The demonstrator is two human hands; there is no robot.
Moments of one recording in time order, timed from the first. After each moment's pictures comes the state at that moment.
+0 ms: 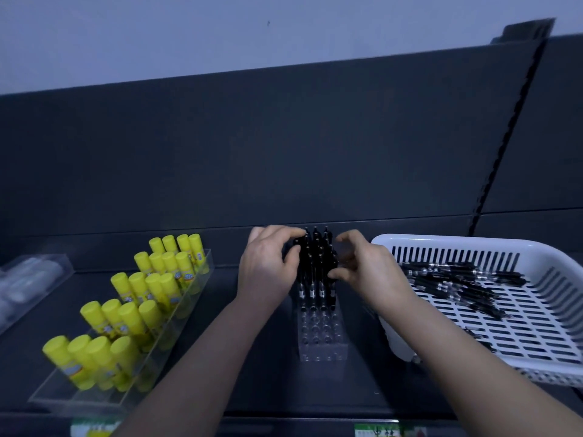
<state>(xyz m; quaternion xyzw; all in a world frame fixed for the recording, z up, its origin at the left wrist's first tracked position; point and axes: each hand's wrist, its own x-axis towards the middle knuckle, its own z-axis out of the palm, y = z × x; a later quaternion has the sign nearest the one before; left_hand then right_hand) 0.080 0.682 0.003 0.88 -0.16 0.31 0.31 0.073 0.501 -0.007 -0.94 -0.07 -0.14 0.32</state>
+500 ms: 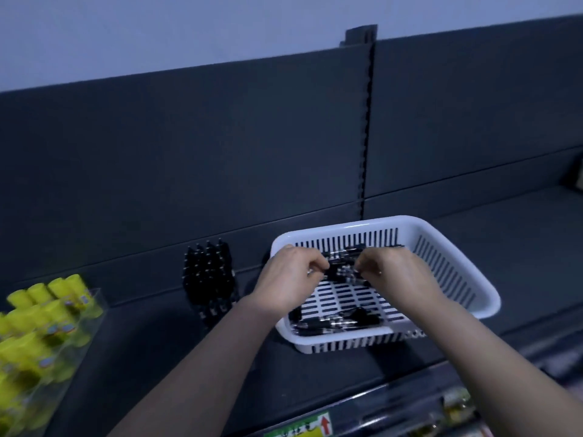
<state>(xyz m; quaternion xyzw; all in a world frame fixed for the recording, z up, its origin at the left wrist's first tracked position) 0.074 0.512 0.000 0.91 -0.33 0.03 0.24 0.005 0.329 -0.015 -0.98 0.10 -0.14 0.12</state>
